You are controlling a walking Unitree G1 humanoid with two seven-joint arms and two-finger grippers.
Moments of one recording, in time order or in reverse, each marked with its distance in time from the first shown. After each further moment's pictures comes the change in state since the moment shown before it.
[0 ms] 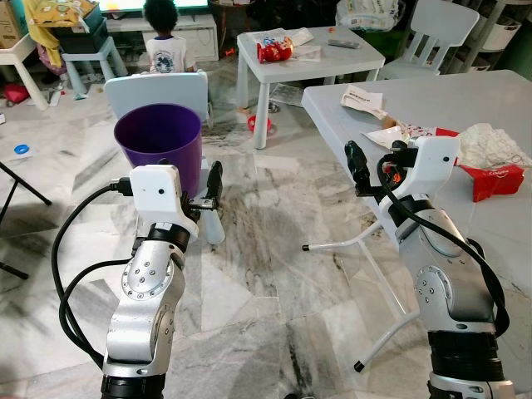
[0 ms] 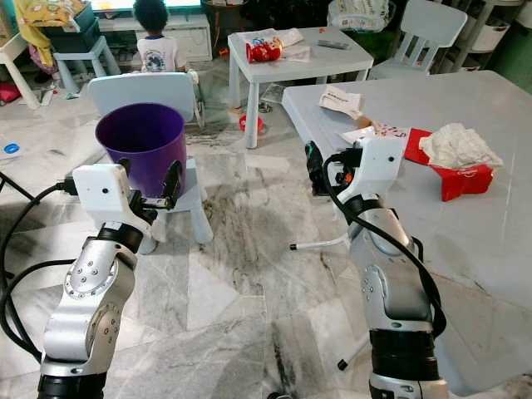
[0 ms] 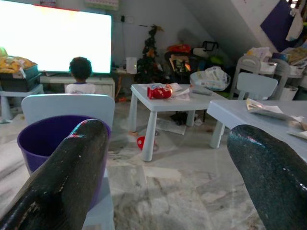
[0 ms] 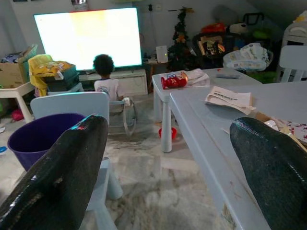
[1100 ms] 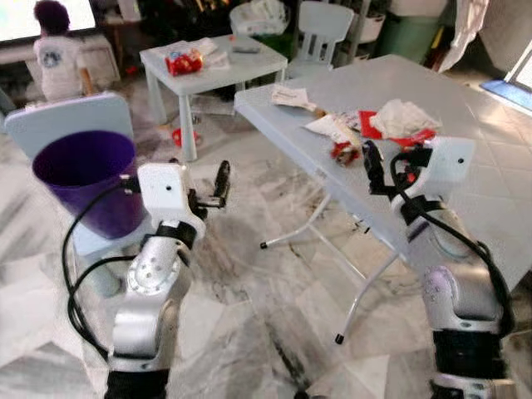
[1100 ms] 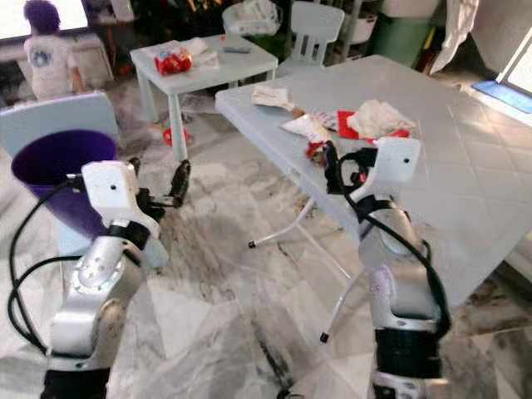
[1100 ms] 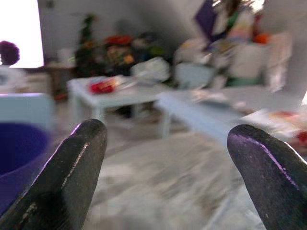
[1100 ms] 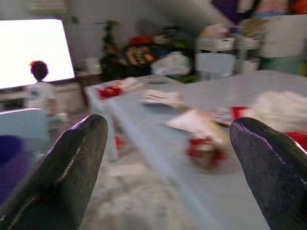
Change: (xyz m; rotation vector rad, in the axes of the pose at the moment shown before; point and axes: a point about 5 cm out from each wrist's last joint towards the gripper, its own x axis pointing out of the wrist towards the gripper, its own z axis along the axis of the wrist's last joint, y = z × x) left arm -0.002 0.012 -0.009 -0.002 0.047 0.047; right arm 0.003 0.009 -0.007 0.022 0.010 0.001
